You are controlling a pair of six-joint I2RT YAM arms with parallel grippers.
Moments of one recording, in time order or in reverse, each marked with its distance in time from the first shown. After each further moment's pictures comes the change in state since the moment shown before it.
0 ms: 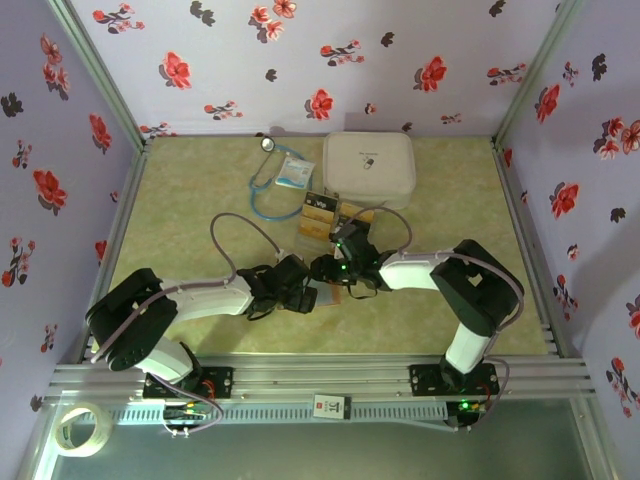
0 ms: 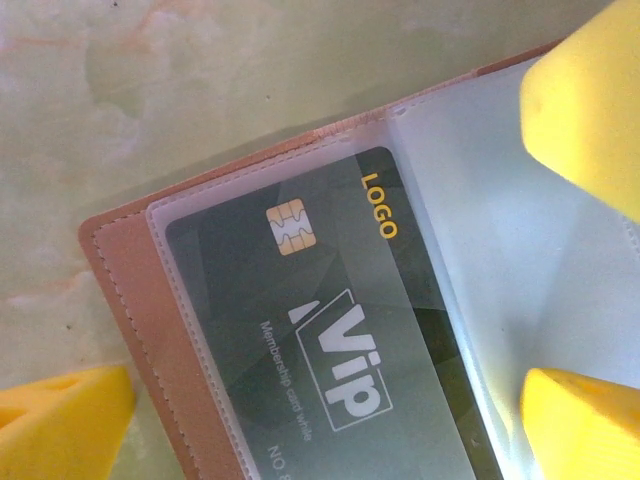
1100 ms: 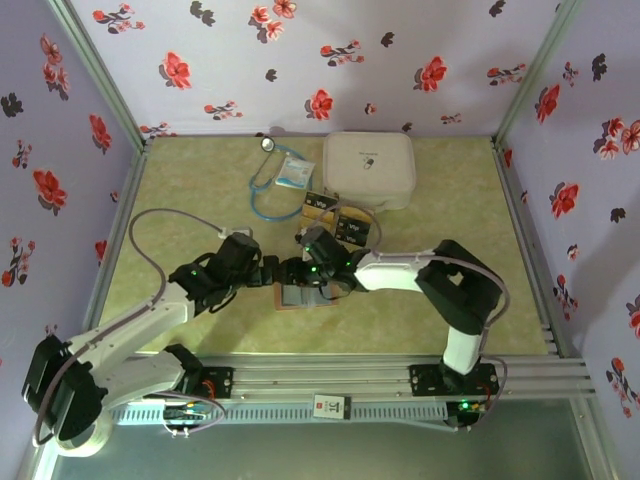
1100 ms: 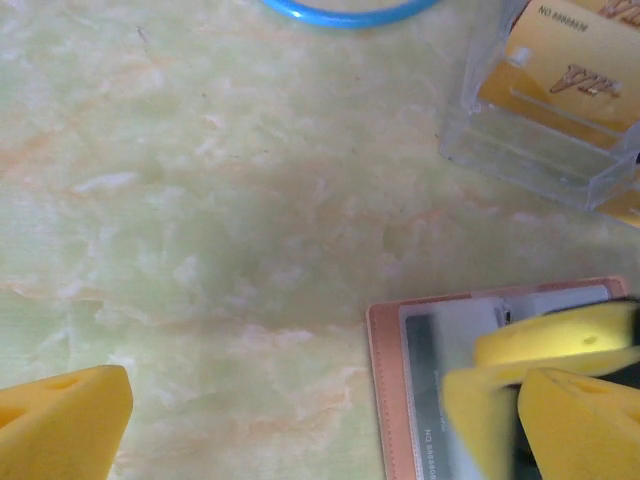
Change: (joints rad) left arm 0.243 -0.481 0.002 -0.265 -0.063 -0.038; right arm 0.175 0.121 0.195 -0.027 0.007 0.064
